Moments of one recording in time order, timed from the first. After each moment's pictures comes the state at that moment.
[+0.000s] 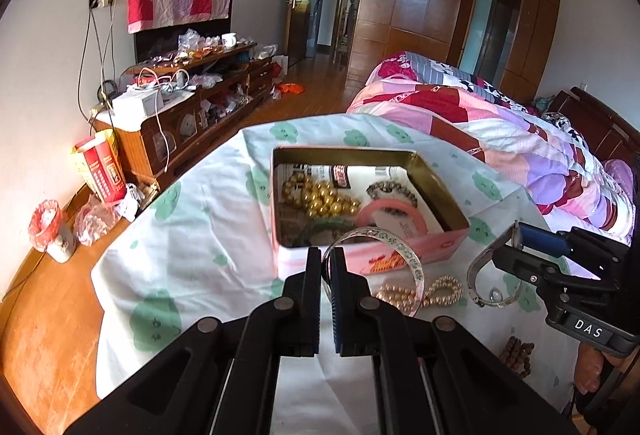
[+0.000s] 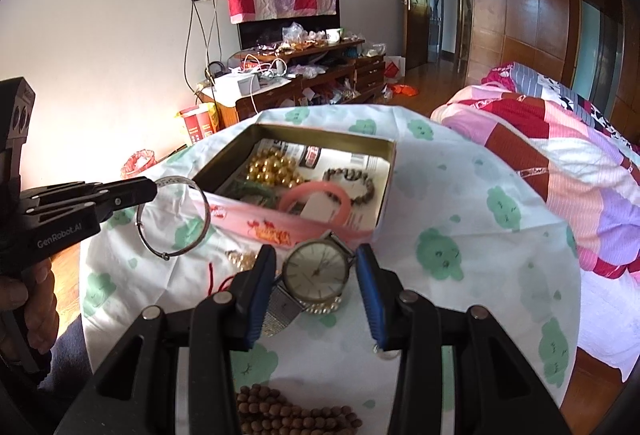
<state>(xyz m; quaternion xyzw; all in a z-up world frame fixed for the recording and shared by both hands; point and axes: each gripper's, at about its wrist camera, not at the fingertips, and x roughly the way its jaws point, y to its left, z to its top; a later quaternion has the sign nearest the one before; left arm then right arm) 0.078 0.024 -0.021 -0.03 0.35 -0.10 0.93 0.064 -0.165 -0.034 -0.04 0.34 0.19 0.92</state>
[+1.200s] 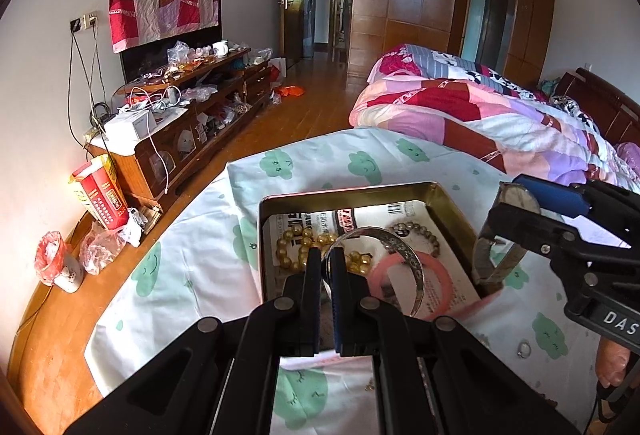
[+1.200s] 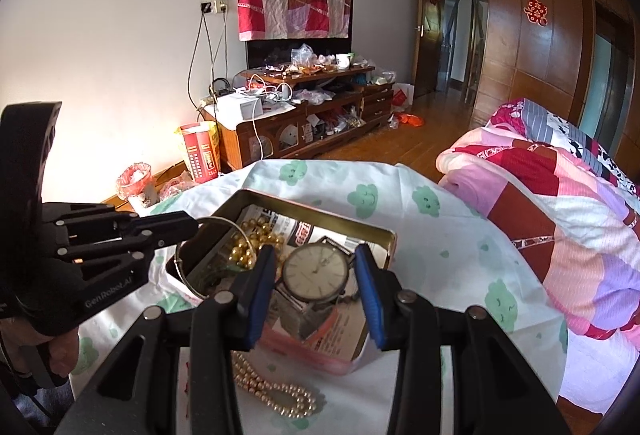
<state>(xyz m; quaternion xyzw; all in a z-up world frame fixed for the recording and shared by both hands) 0.149 0.001 -0.018 0.01 0.35 -0.09 0.93 0.130 -0.148 0.002 -0.07 0.30 0.20 0.93</state>
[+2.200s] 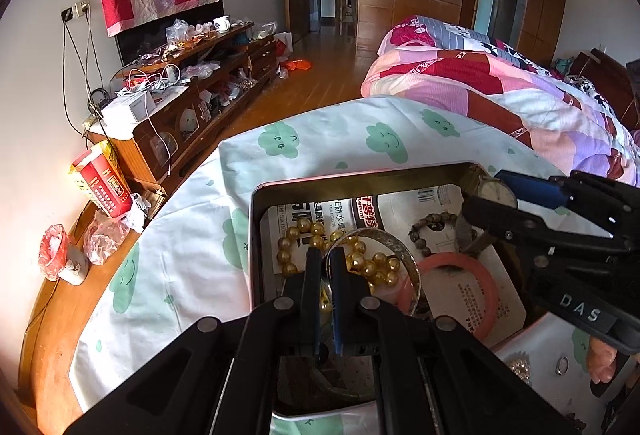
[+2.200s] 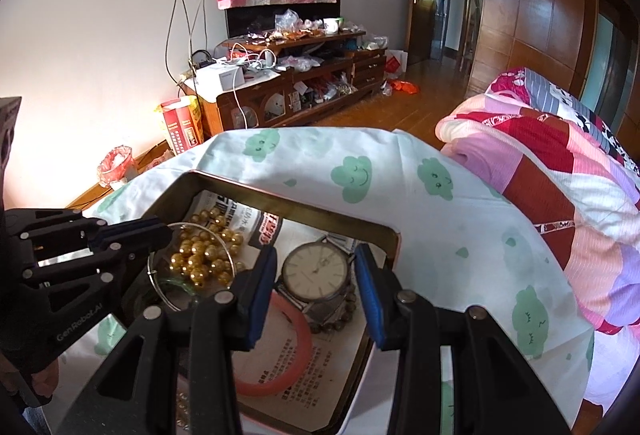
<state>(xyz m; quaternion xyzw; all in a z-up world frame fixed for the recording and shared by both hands) 0.190 -0.010 -0.047 0.03 0.40 -0.08 0.91 0.198 -0.143 -0.042 -0.06 0.36 0.18 0.91</state>
